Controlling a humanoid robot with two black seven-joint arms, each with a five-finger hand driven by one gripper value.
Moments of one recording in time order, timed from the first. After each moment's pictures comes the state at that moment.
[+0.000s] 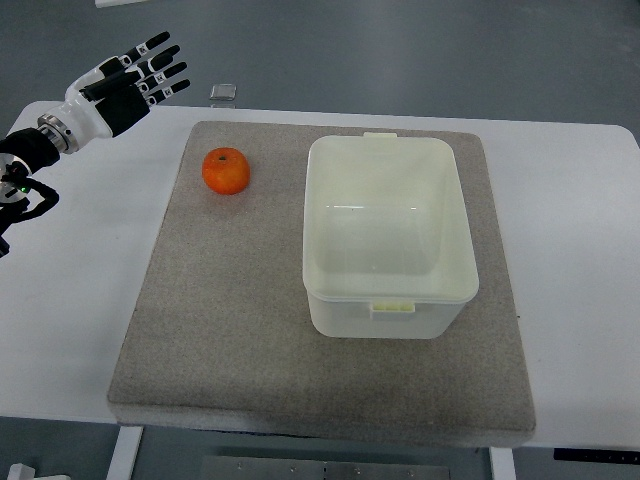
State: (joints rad) left arm -0.97 0.48 -0.46 -0.54 -0.24 -0.57 -0.07; right arm 0.03 0.00 -0.11 0.19 -0.11 -0.14 0.10
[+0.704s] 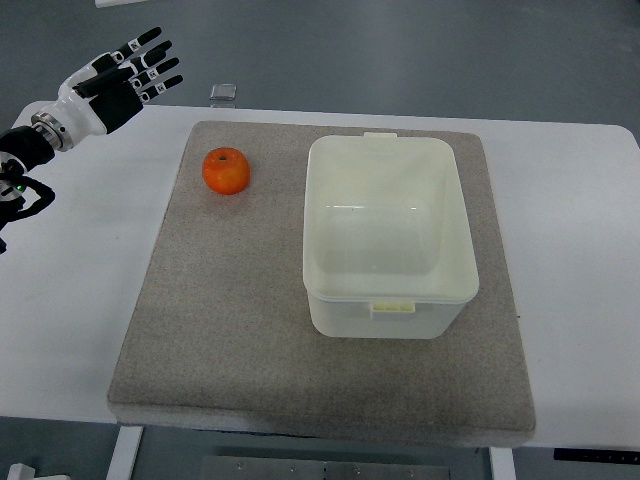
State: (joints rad) left arm -0.97 0.48 -0.45 -0.51 -0.22 -0.57 -0.08; right arm 0.03 0.00 -0.11 0.19 -0.11 -0.14 0.10
